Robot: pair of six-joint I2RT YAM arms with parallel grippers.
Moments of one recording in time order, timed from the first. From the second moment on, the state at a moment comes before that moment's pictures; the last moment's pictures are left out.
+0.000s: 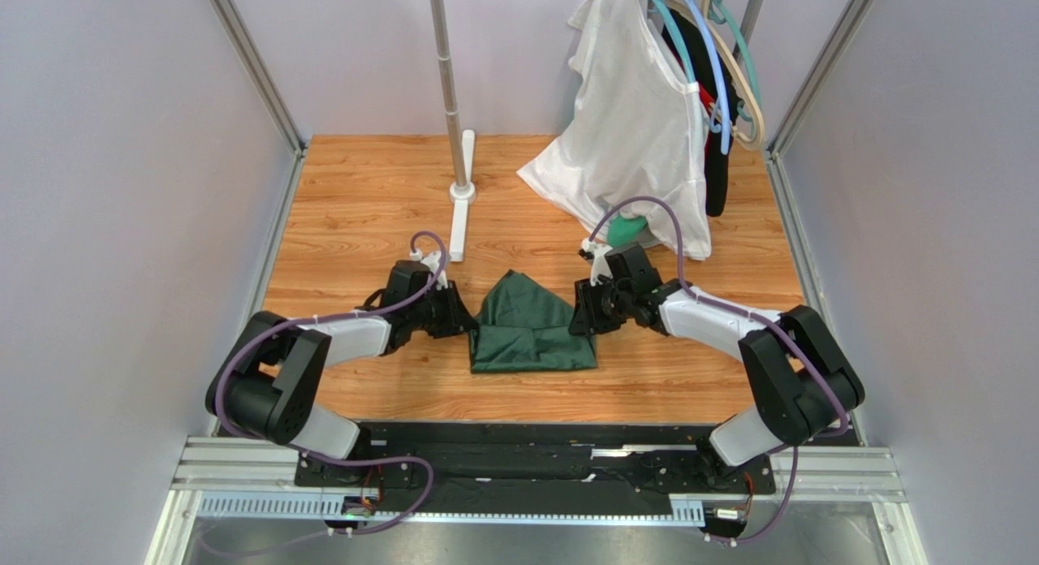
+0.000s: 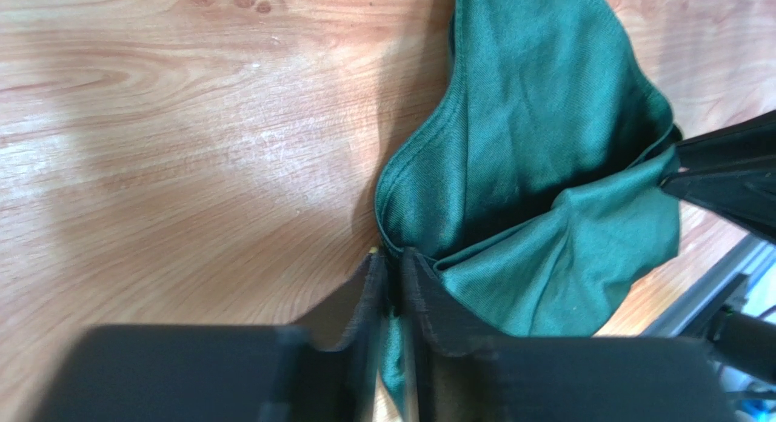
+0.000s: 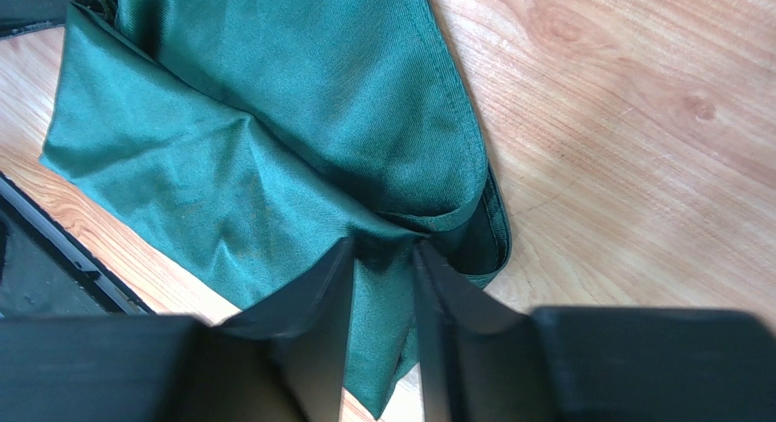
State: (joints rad) left arm -0.38 1.47 0.49 0.20 0.34 -0.56; right arm 0.51 1.52 0.74 -0.13 -0.34 0.27
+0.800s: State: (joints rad) left arm -0.37 1.71 0.72 0.25 0.36 -0.58; right arm 0.52 1.40 0.71 -0.07 -0.42 0.21
